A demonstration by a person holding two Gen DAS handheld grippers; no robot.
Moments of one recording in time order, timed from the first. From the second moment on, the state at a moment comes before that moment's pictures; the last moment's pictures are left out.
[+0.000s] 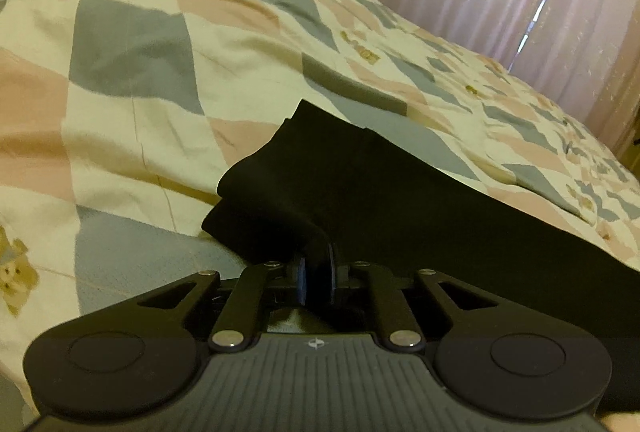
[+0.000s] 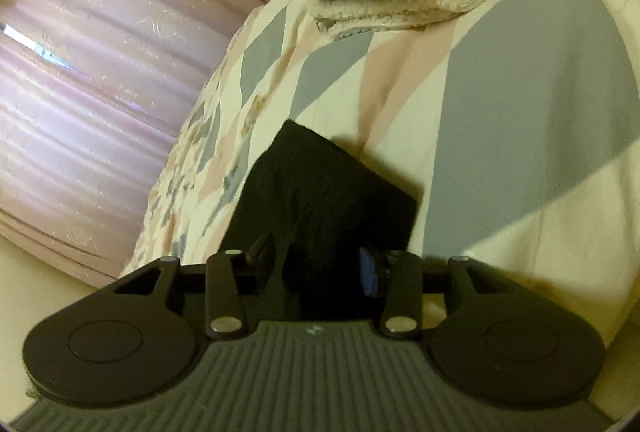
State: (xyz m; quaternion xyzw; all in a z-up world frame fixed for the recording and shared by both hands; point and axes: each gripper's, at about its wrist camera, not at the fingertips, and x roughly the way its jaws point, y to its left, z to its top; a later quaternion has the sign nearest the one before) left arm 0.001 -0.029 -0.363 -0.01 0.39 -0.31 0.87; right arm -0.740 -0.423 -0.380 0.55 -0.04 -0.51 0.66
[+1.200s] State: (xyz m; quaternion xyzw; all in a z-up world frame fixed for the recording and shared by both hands) left arm -0.059 -0.104 -0.338 0.15 0.37 -0.34 0.85; right arm -0.606 -0.378 -0.341 0.23 0.26 -0.64 0.68
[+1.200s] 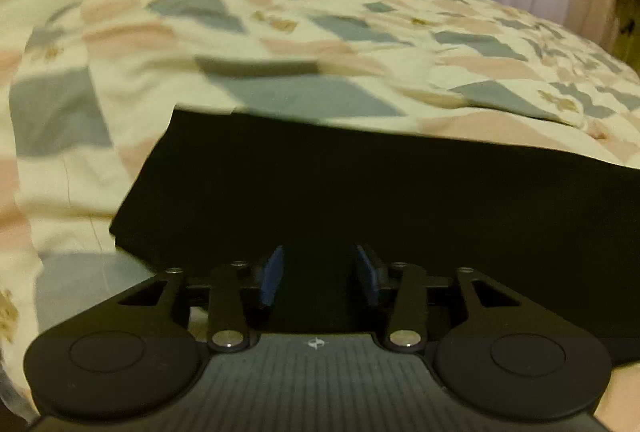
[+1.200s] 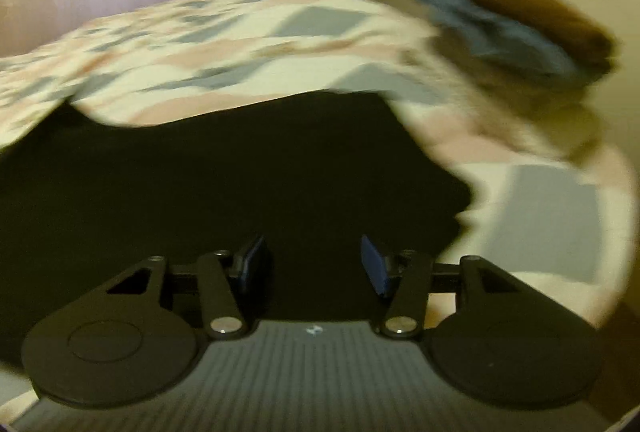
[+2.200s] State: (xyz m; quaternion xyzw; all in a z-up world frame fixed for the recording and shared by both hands) left arm -0.234 -0.072 -0.245 0.19 0.29 -0.46 0.82; right arm -0.532 -0.200 -0.255 0.23 0.15 -0.56 0.79
